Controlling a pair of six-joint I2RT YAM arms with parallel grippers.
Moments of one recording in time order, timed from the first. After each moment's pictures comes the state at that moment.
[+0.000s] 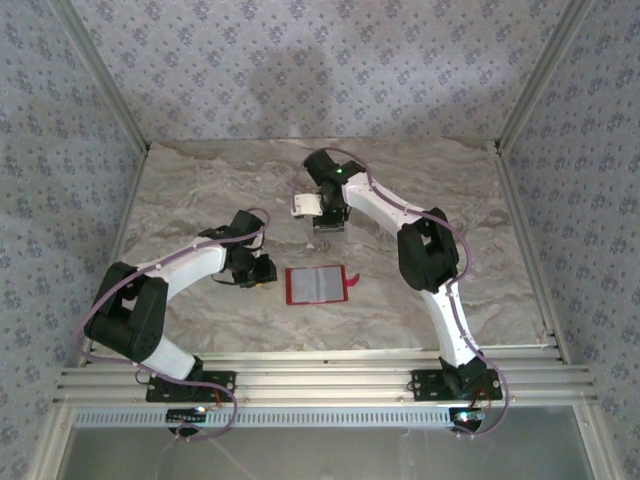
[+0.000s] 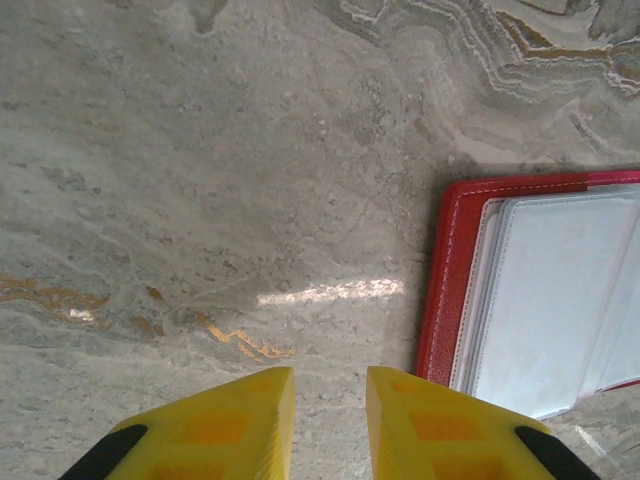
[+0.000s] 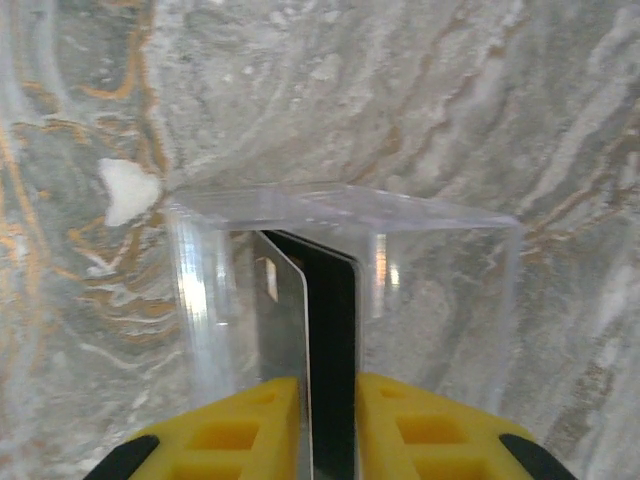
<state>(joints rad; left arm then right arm) -0.46 1.53 0.87 -0.62 0.25 -0.59 0.62 2.26 2.00 -0.95 0.03 -1.03</state>
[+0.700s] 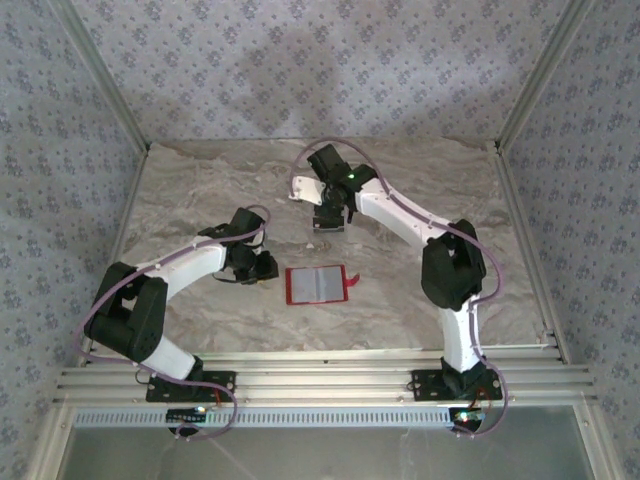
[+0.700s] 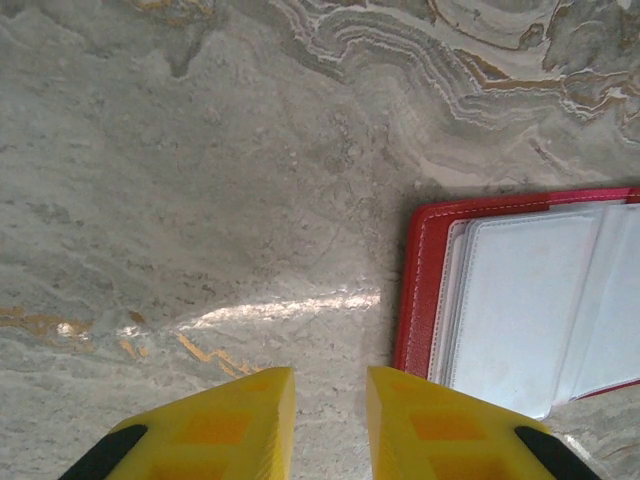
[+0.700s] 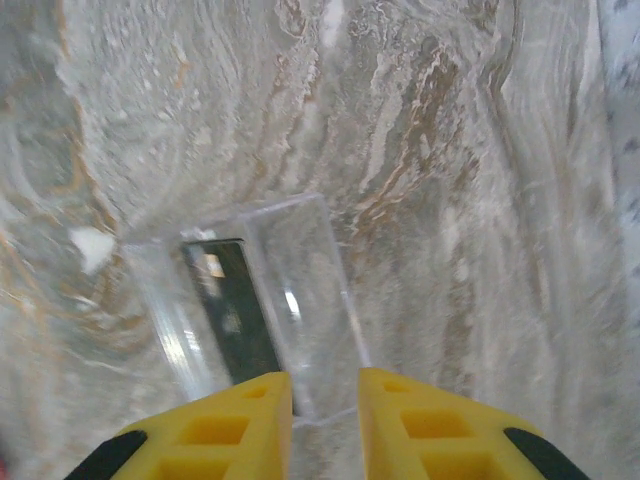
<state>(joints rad) -0.46 1.53 0.88 -0.60 0.26 -0.59 0.67 1.99 1.78 -0.76 0.11 -0.72</state>
